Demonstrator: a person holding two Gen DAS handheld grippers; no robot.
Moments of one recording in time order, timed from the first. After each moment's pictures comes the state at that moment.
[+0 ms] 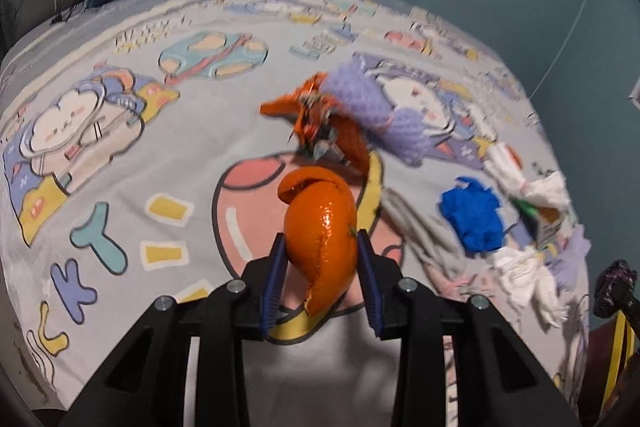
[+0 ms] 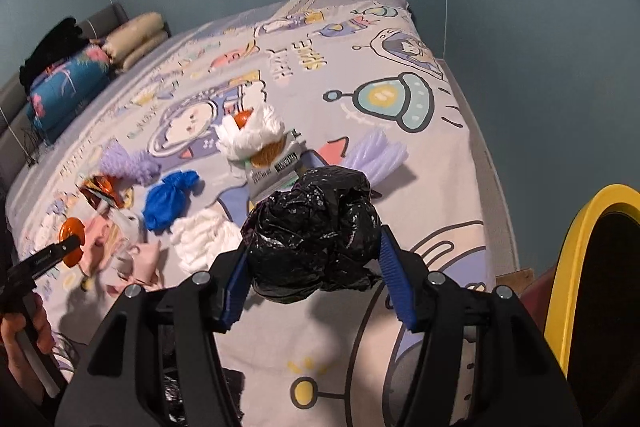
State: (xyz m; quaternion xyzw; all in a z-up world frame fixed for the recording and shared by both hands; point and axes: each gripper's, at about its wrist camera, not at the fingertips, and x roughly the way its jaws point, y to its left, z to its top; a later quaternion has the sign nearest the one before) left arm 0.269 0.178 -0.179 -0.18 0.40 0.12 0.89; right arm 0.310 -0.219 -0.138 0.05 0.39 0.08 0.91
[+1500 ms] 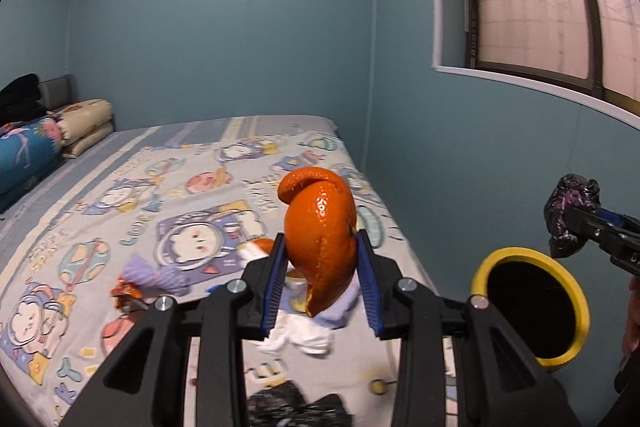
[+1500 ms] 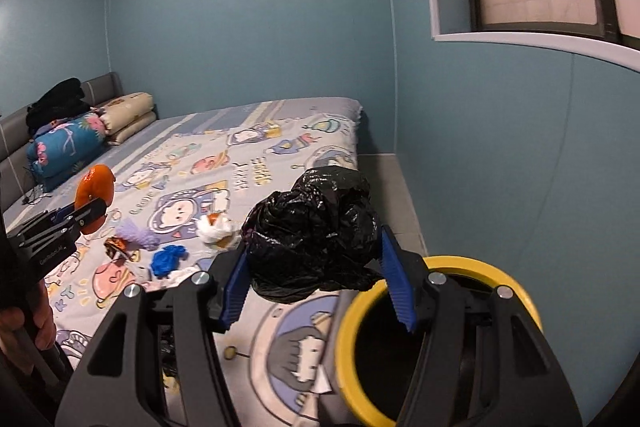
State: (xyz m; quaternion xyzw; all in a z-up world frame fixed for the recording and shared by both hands) left arm 0.201 -0.072 -0.006 0.00 0.22 -0.11 0.97; right arm 0.167 -0.343 0.001 0.03 0.24 0.02 0.97
